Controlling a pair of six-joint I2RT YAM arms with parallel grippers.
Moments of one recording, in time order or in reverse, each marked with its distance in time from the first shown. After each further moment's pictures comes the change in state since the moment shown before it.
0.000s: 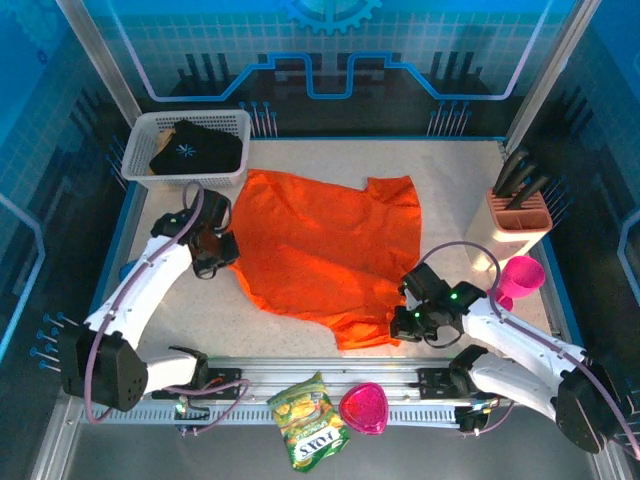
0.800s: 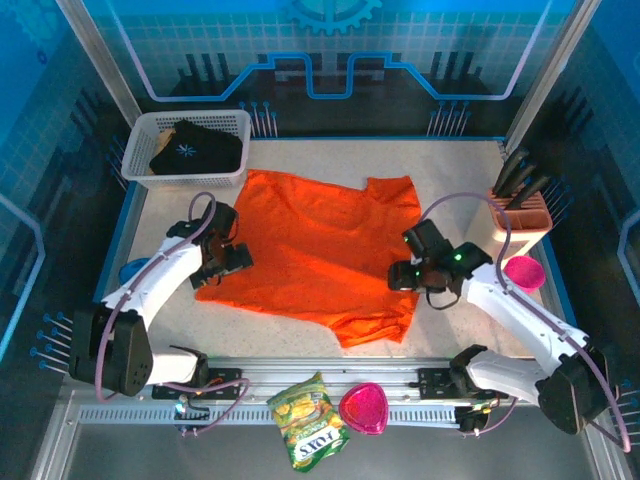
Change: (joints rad) left arm 0.000 0.069 -0.089 0.101 -0.069 -0.044; right arm -0.137 0.165 0.391 -0.141 0.351 -0.240
